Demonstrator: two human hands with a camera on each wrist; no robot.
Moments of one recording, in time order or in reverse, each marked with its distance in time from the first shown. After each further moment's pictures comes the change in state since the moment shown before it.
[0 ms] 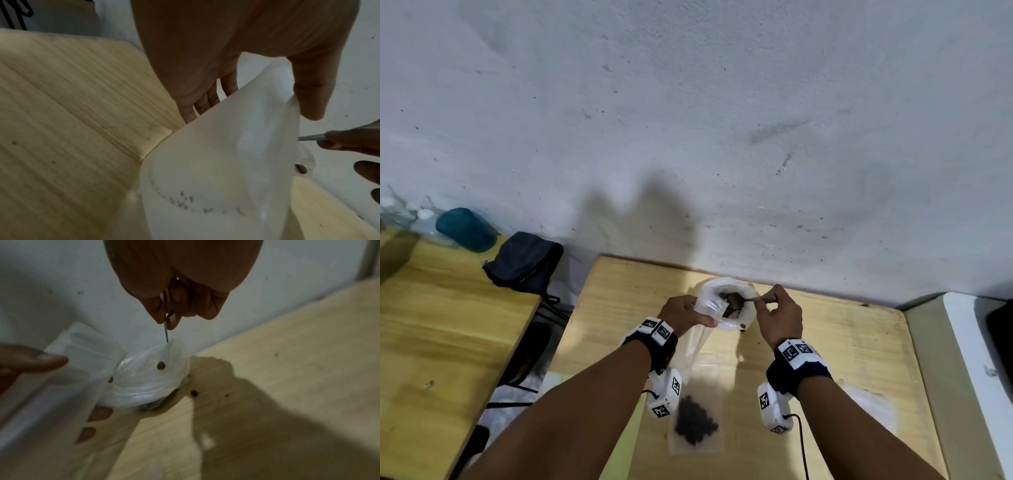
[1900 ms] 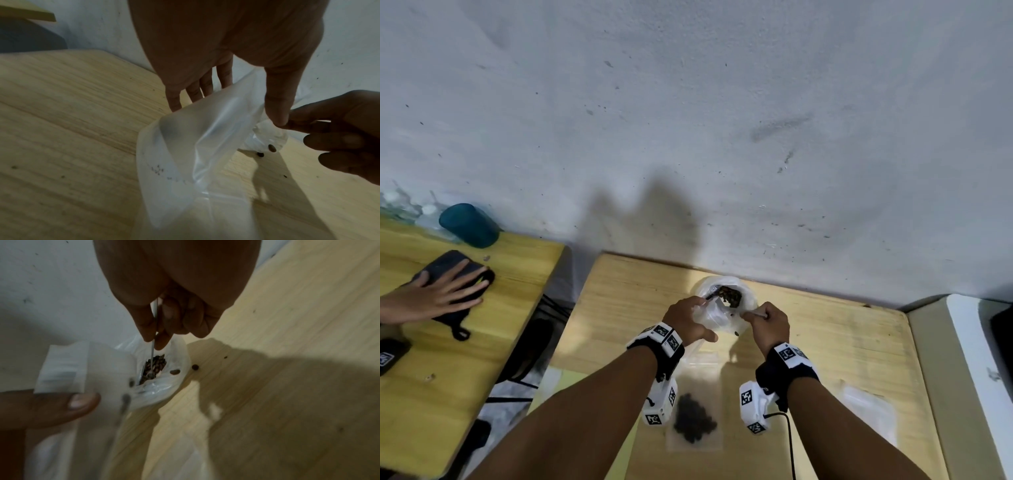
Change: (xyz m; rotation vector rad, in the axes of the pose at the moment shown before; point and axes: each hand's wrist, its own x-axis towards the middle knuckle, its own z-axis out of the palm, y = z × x) left_hand -0.008 -0.003 0.011 0.341 0.016 0.058; right_hand -0.009 0.008 0.018 0.258 -0.144 0.322
